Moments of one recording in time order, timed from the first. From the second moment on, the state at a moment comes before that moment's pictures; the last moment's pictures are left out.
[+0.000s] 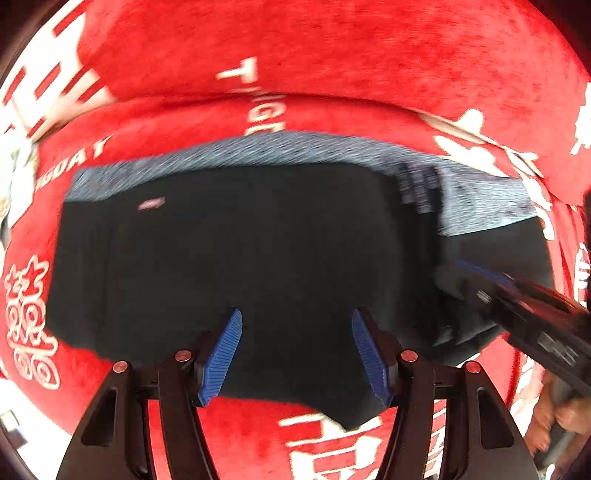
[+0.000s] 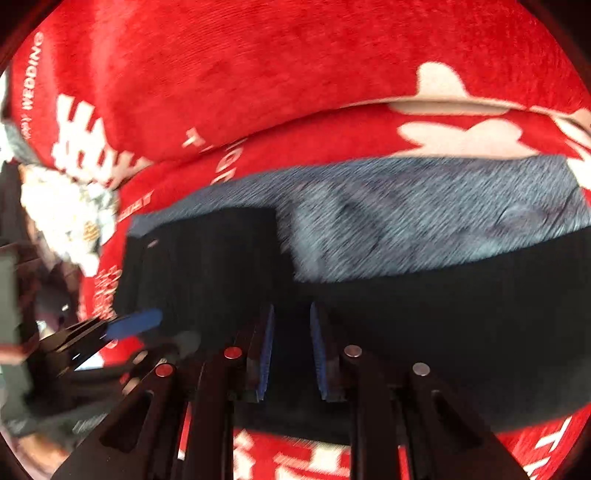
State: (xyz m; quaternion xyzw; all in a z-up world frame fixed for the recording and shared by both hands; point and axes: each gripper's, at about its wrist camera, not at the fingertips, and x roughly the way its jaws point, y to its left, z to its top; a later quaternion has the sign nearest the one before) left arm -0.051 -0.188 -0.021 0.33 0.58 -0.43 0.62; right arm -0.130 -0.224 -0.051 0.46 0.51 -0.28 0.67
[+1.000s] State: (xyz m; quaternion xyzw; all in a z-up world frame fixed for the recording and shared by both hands) left arm -0.003 -0.091 -0.035 0.33 0.58 -0.38 0.64; right arm -0.095 -0.121 -0.052 0.39 0.64 -0.23 0.62
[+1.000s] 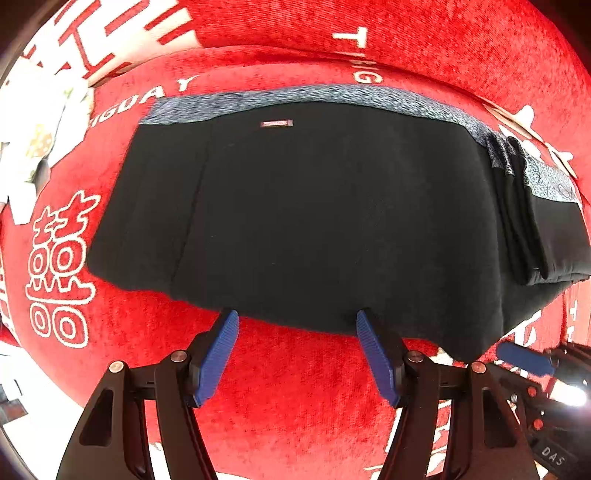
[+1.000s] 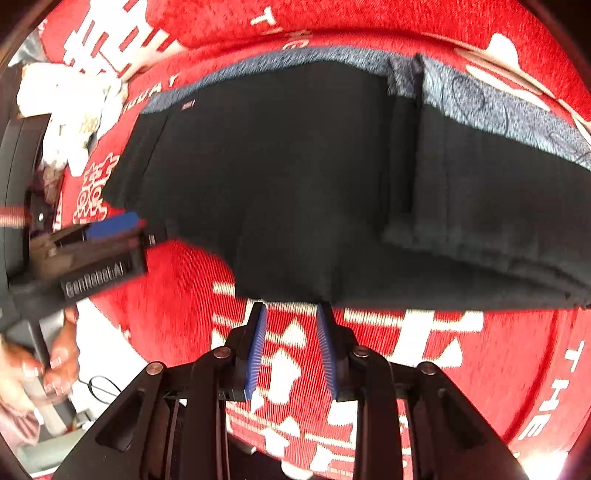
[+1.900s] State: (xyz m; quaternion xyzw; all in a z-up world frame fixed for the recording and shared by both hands) left arm 0.073 -0.042 -0.024 0.29 0.60 -0.35 0.66; right arm -0.061 -0.111 -0.036 0.38 0.65 -0.22 0.62
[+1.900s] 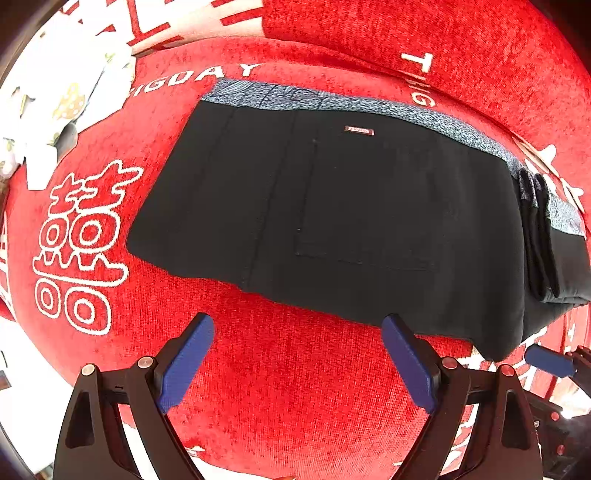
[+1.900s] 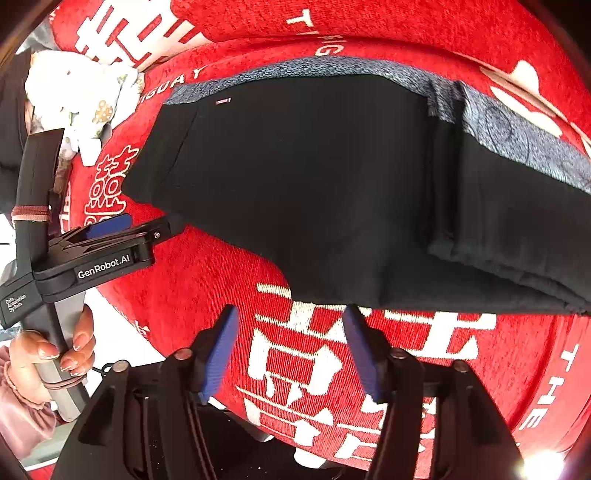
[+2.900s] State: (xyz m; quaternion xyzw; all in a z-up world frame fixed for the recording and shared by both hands) left arm 0.224 0.046 -0.046 0.08 0.72 -0.30 0.62; right arm -0.034 -0.125 -0.072 0.39 0.66 -0.25 0.60
